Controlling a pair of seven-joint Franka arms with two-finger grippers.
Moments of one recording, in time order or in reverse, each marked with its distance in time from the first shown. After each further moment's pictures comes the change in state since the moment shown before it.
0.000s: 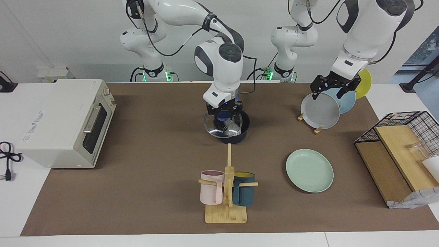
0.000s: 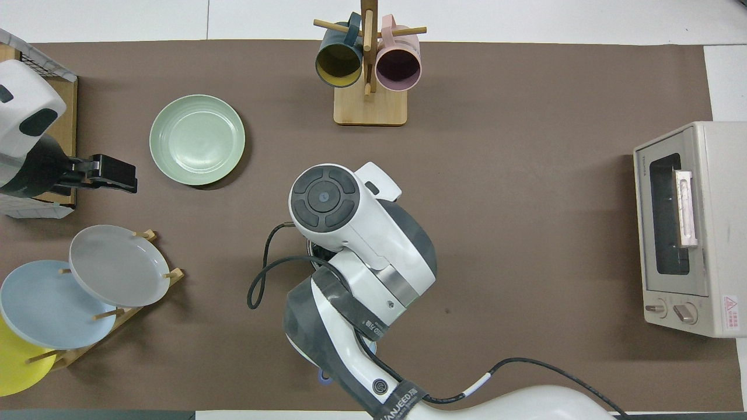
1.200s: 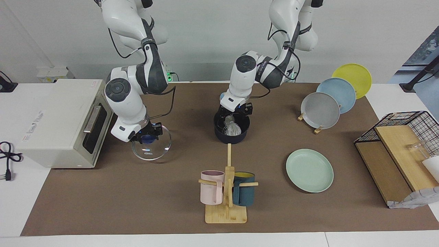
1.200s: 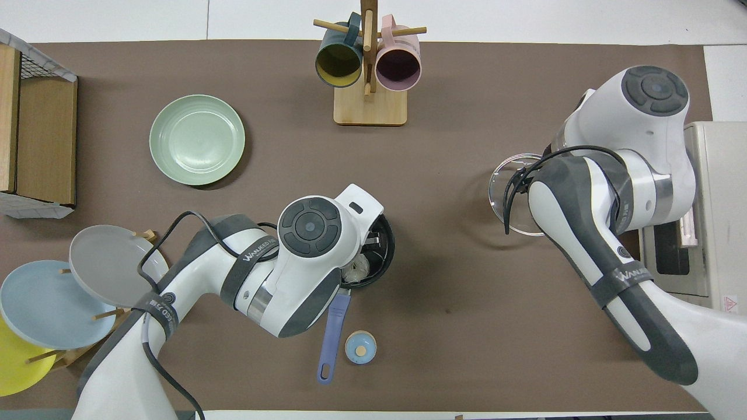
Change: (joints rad) left arm -0.541 0.226 -0.031 -0.356 -0.059 0.614 -0.596; right arm -0.430 -0.125 -0.007 -0.384 -0.025 0.212 -0.686
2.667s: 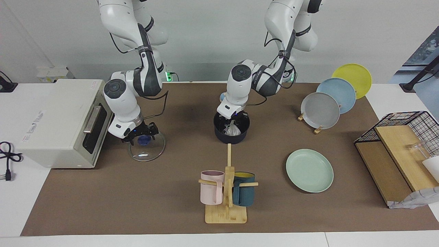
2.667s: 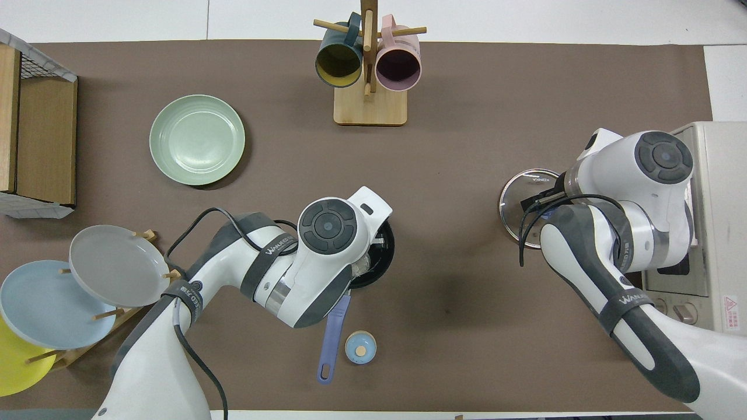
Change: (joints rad) left arm -0.004 0.052 0.030 0.086 0.019 -0.048 0.043; right arm -0.062 -0.076 -0.002 -0.202 -0.006 0.191 -0.078
